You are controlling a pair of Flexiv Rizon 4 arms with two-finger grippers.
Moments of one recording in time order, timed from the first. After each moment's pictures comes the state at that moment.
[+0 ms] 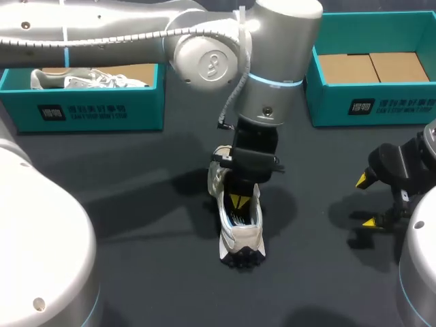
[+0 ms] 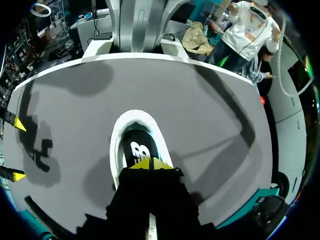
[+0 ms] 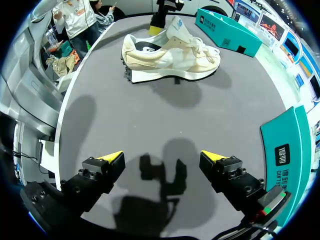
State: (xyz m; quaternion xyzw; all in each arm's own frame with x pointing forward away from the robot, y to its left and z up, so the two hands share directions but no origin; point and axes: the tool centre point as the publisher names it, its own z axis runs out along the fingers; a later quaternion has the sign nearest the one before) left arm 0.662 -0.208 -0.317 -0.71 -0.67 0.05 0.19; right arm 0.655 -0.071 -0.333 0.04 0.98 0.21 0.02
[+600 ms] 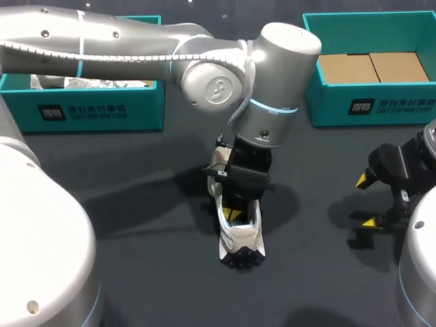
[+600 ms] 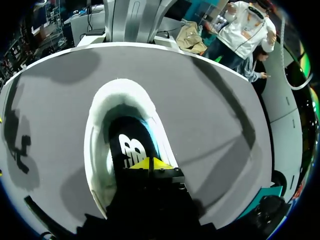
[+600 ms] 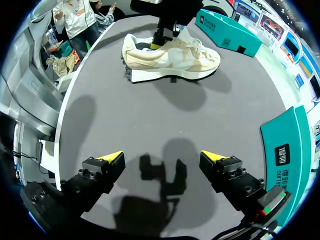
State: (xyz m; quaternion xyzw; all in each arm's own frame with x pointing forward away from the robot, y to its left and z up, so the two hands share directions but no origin) left arm 0.664 -0.193 -0.368 -0.72 -0.66 0.03 0.21; right arm 0.655 -0.071 -0.333 0.04 0.98 0.21 0.02
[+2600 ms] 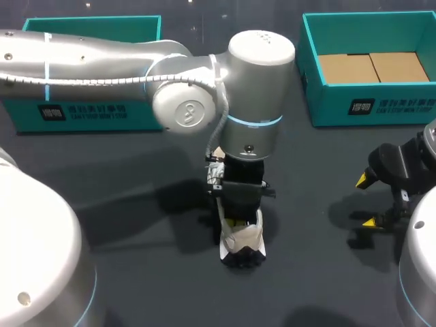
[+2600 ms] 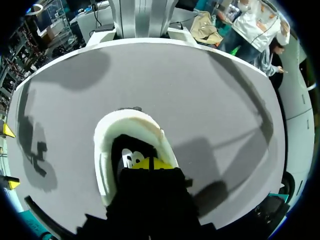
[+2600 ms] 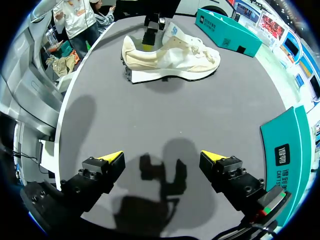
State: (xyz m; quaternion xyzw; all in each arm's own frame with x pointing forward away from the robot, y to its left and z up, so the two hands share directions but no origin) left arm 0.641 -0.204 -0.362 -0.72 -0.68 0.06 0.12; right arm 0.655 -0.071 -0.333 0.04 0.98 0.21 0.02
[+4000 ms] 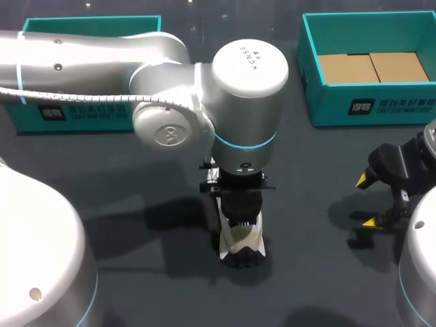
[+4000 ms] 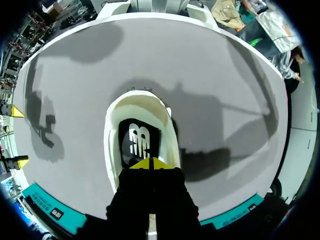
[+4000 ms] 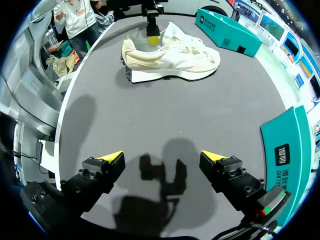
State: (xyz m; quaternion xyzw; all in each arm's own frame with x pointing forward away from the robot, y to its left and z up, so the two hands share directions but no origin) left arm 0.665 -0.206 -0.344 -0.69 -0.73 -0.02 0.00; right arm 0.655 -0.071 -0.333 0.04 0.98 0.21 0.02
